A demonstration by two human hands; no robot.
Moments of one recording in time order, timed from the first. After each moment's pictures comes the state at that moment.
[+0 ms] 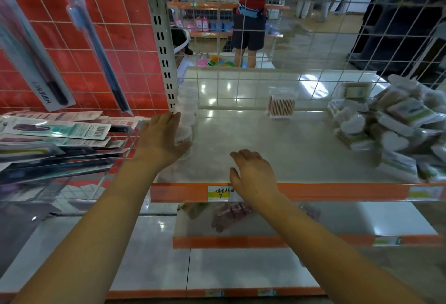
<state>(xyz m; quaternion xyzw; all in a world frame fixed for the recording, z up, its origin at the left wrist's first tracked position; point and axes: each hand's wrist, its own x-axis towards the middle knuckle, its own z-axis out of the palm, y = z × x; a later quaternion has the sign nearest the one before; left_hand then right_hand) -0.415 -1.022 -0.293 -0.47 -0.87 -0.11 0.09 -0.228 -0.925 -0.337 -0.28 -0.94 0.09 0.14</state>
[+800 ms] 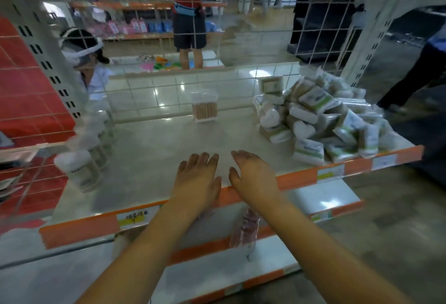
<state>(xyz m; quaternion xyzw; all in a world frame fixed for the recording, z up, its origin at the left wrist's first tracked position) -0.220 -0.903 -0.327 -0.62 -0.78 -0.09 0.02 -0.103 -0.831 -0.324 -0.40 -0.90 0.09 0.15</state>
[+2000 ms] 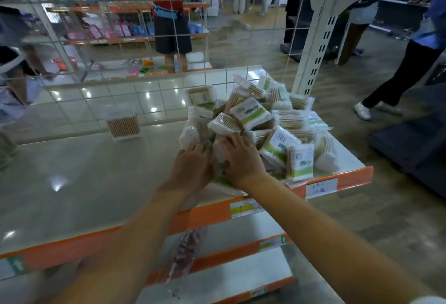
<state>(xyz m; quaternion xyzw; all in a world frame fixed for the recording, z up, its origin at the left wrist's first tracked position) -0.101 -0.700 -0.344 -0.64 -0.76 -0.08 0.05 0.020 -0.623 -0.340 -0.34 -0.93 0.01 0.13</state>
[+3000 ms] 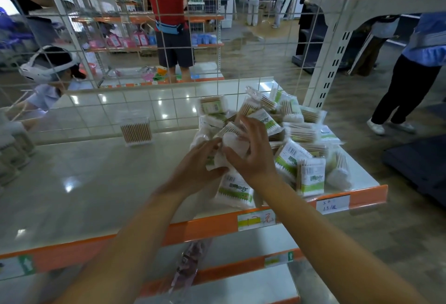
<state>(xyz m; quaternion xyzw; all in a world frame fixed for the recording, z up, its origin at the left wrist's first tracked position) -0.117 -0.701 -0.331 -0.63 -0.66 -0.39 -0.12 0.016 -0.624 -0.316 -0.24 -0.81 0.29 0.45</state>
